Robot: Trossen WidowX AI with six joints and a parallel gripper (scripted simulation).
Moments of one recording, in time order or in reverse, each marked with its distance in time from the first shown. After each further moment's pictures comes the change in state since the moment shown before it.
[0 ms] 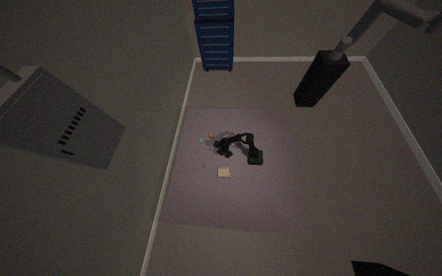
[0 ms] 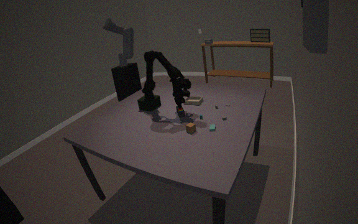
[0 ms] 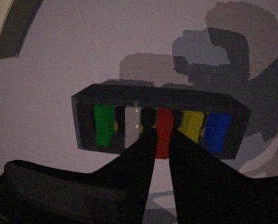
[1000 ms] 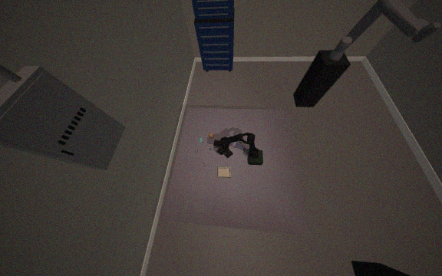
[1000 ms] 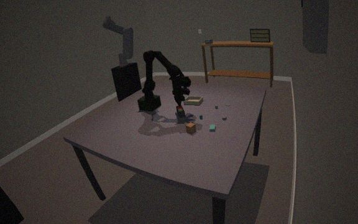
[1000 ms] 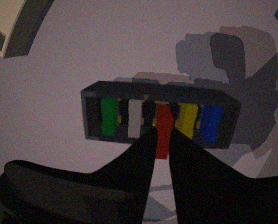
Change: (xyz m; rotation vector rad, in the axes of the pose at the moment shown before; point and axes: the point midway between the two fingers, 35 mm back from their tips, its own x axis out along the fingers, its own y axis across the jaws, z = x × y) arm -0.015 0.000 0.000 -0.001 0.000 0.000
